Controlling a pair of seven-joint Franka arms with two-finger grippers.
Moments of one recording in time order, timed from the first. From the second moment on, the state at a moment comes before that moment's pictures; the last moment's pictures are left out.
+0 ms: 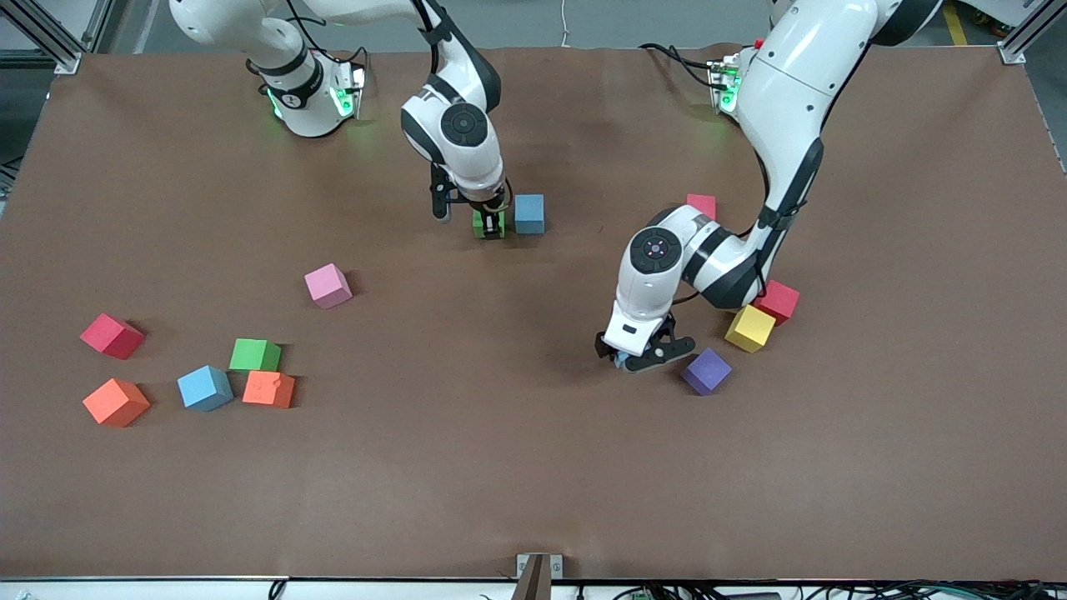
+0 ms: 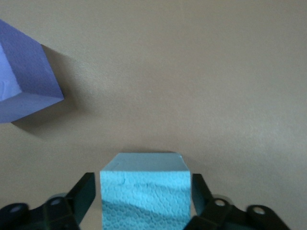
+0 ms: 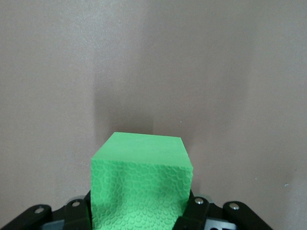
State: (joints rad) left arm -0.40 0.67 -0.17 -1.76 0.33 2.51 -1.14; right arm 0.90 0.35 0.02 -2.23 0.14 2.55 2.28
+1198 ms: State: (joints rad) left arm -0.45 0.49 -0.25 -1.66 0.23 2.08 -1.51; right arm 0.95 0.38 0.02 -2.19 0.14 2.55 2.30
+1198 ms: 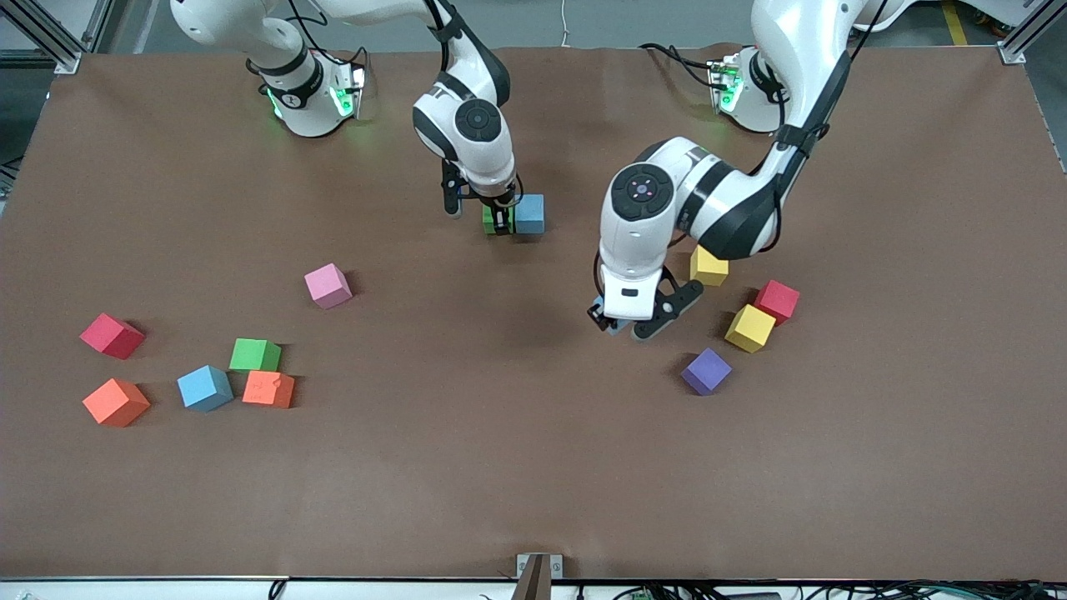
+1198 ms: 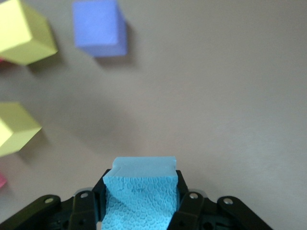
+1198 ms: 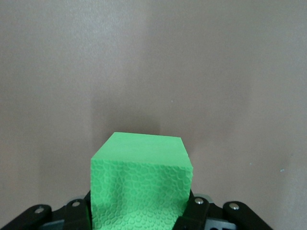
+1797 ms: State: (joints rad) left arm -0.95 0.41 0.27 -1.82 -0.11 2.01 -1.65; right arm 0.96 0.41 0.02 -2.18 0.14 2.54 2.33
